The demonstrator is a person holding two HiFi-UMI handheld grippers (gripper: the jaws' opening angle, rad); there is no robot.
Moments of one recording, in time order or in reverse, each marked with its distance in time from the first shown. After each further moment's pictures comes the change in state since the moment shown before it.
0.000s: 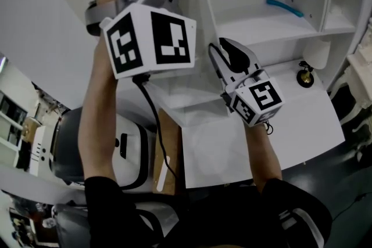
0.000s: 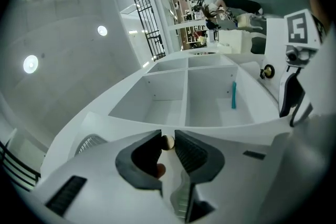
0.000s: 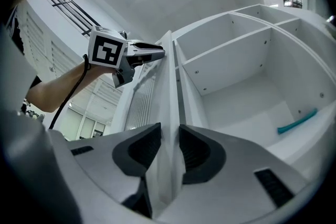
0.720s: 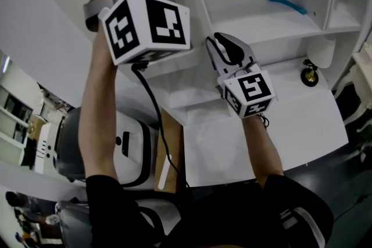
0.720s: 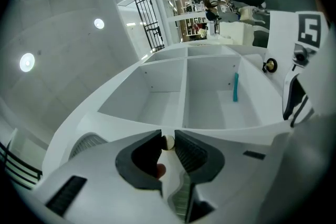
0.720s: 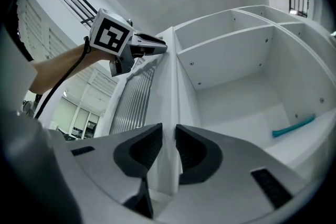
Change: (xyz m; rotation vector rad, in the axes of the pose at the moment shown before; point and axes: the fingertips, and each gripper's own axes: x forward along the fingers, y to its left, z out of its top) left arm 0.034 -0.011 -0.019 0.007 0.085 -0.012; right arm 0.021 -0.026 -0.018 -0.072 0.058 -0.064
